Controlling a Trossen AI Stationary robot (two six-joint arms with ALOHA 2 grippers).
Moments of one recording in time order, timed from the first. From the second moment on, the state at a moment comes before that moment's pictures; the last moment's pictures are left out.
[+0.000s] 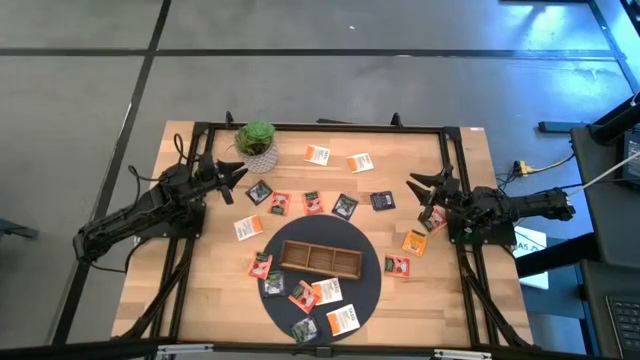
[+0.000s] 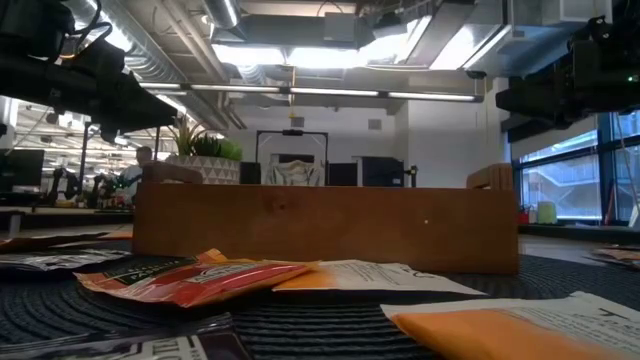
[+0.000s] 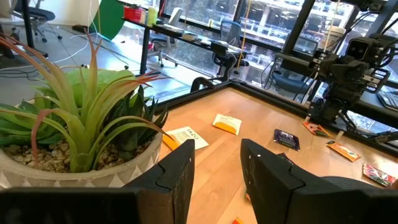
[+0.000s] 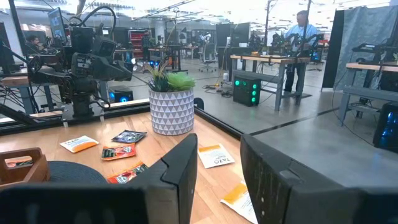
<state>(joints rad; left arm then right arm) 0.52 0.01 0.06 -0.13 -0.03 -0.27 0.14 0.01 0.01 0.08 0.66 -0.03</state>
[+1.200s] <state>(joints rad) 0.52 0.01 0.06 -0.13 -0.03 -0.40 0.14 0.01 0.01 0.14 0.79 0.70</state>
